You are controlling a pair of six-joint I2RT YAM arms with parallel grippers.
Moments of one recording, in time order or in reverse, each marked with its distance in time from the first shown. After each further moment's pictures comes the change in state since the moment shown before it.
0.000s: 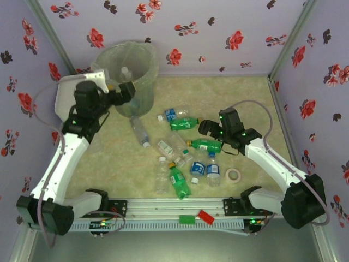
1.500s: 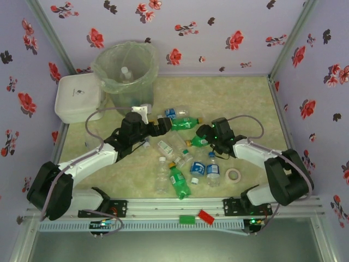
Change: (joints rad) left arm -0.378 0.185 -0.380 0.441 -0.031 -0.235; right arm 0.001 0.249 -0.193 0.410 0.016 0.369
